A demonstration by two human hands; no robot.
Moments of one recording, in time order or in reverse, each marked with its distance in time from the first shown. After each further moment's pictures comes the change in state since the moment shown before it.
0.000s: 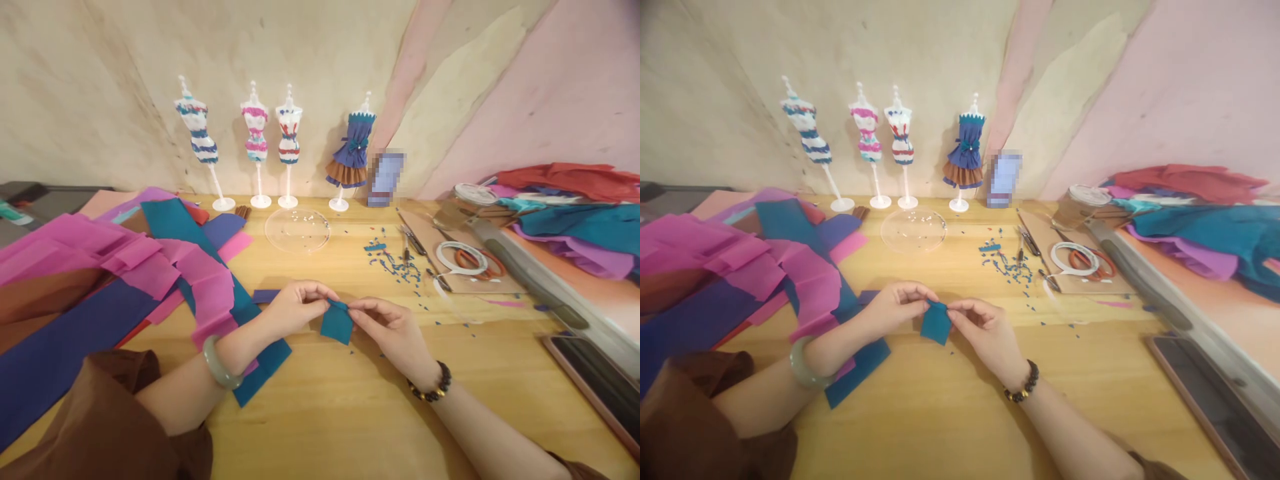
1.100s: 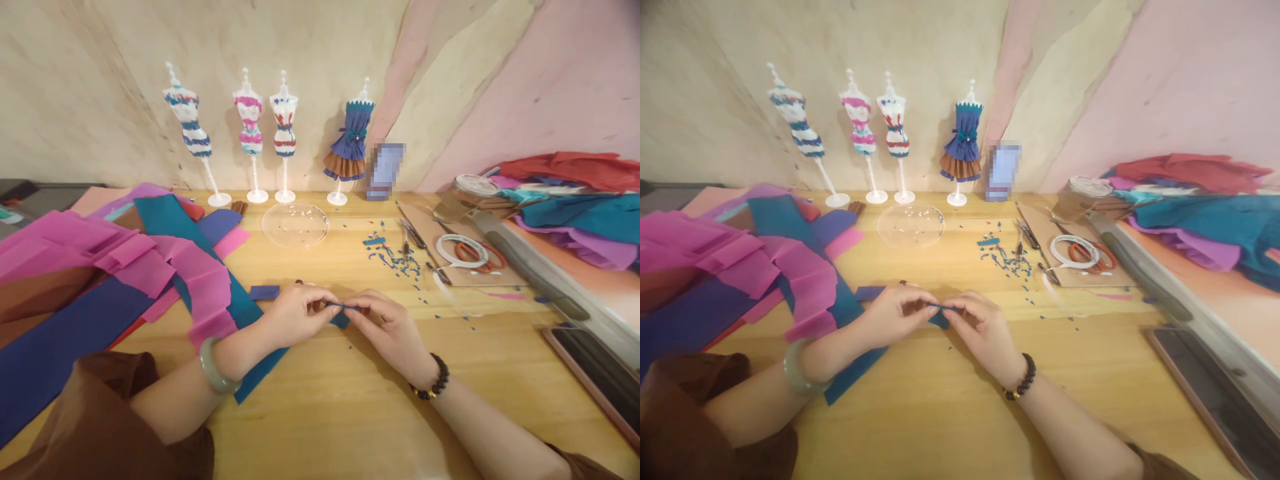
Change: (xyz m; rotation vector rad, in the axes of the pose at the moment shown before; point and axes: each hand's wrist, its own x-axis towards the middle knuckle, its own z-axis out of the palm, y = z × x) left_hand -0.010 -0.001 0.008 0.655 0.006 0.336; right_hand -0.001 -0.002 -0.004 -0.341 -0.053 -0.352
